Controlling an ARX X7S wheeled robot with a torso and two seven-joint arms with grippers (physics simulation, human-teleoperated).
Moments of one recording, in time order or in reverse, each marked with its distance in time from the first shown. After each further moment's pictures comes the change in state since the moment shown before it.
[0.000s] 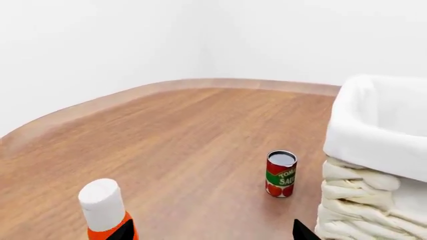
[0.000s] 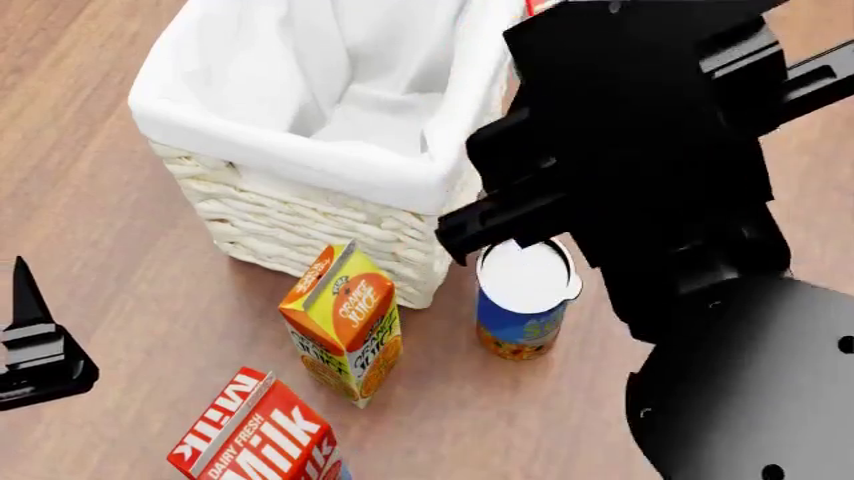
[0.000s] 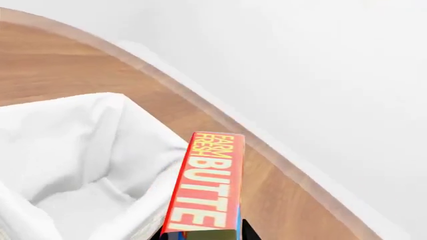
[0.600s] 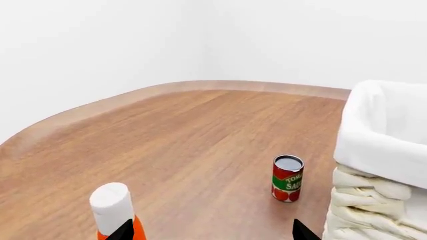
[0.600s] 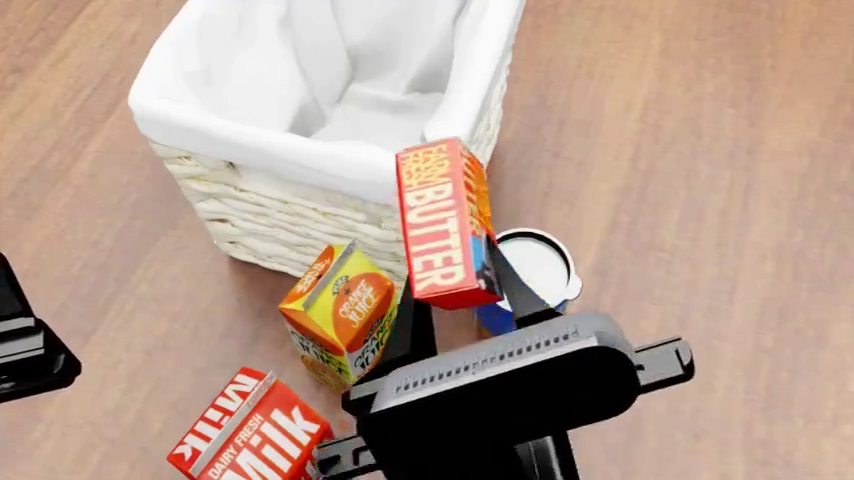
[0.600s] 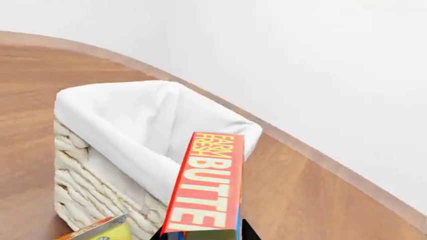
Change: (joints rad) left arm -0.002 0.000 -0.038 0.024 -0.012 -0.028 0.009; right arm -0.712 -0.224 -0.163 -0.289 -0.873 -0.289 -0.212
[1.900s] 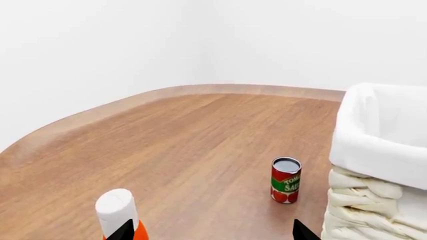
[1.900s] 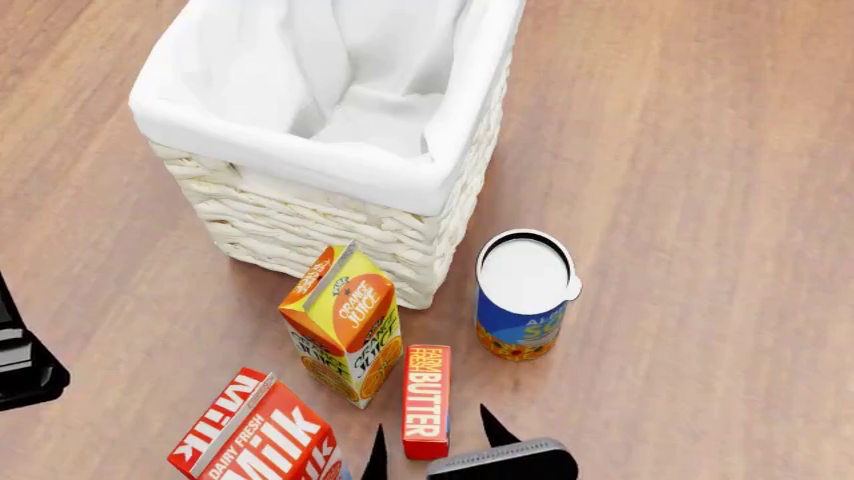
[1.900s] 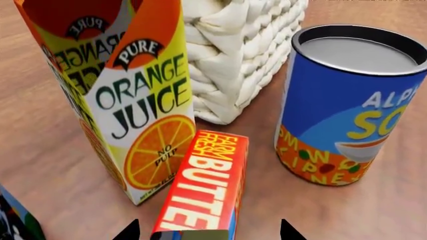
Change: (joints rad) left arm 0.032 -0.006 -0.031 0.054 0.009 -0.024 0.039; right arm -0.246 -0.257 0.062 1.201 -0.064 -1.094 -0.333
